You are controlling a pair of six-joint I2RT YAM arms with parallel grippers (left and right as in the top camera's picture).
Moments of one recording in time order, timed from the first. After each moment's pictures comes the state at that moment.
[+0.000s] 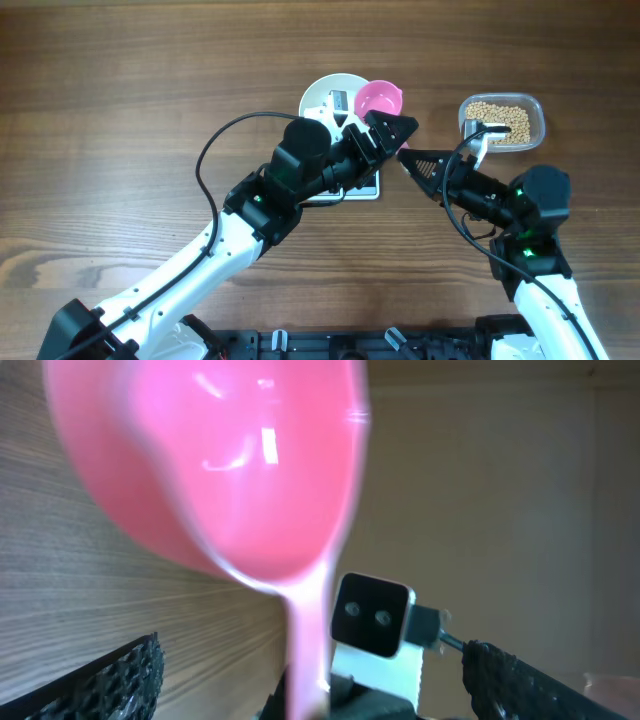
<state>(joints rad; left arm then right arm) -0.71 1.38 0.92 0.18 0.36 -1.39 0.07 0.95 0.44 0.41 -0.94 1.30</state>
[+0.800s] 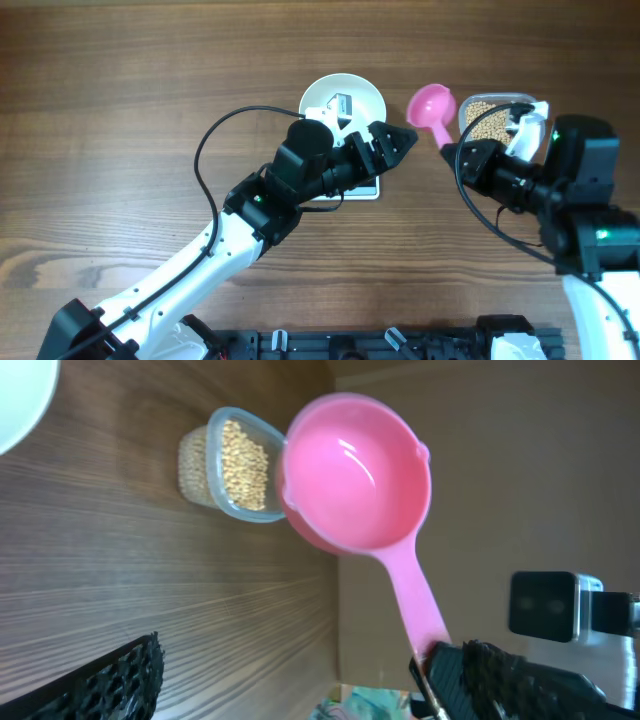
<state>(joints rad) -0.71 1.38 0.92 0.10 0.36 -1.22 0.01 1.00 1.08 -0.86 -0.53 0.57</state>
